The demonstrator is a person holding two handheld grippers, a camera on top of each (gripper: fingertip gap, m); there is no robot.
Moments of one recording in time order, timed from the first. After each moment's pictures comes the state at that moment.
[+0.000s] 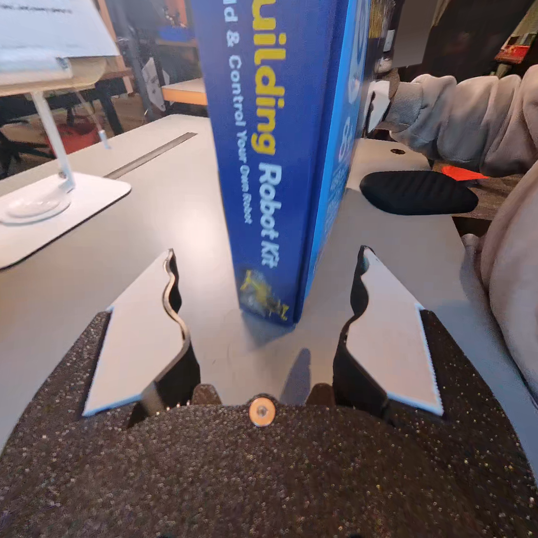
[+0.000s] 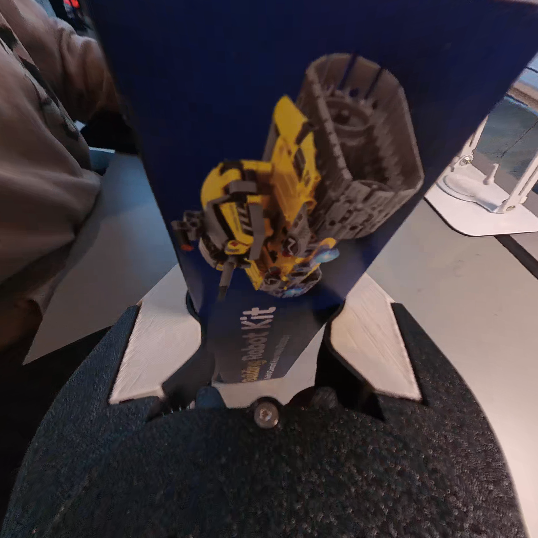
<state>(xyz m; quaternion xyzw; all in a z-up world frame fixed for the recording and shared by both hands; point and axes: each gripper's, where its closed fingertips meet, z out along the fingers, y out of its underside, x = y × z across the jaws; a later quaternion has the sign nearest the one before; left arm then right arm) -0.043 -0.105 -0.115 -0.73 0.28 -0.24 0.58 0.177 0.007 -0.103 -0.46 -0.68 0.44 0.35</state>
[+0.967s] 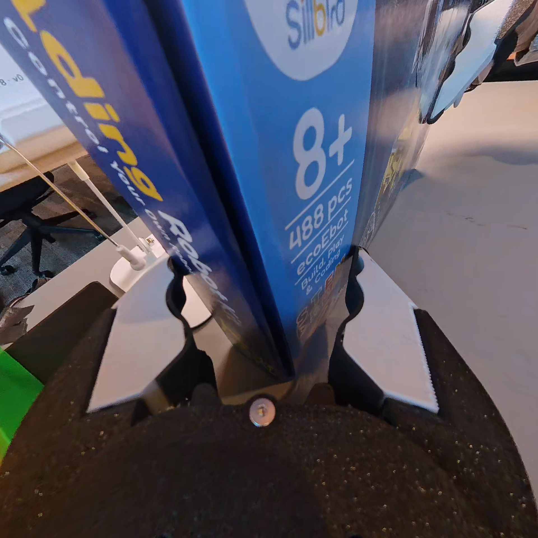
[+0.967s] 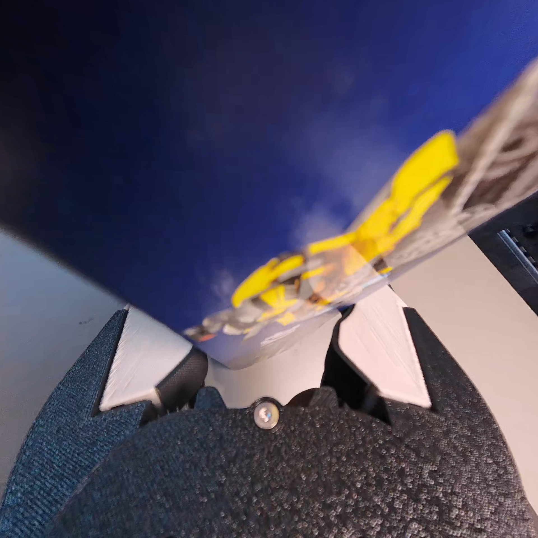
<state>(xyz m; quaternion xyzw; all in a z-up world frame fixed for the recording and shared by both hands) -0.142 0.122 -0.135 -0.77 0.23 -0.07 0.60 0.030 0.220 -0.124 -0.55 -0.67 0.34 0.36</state>
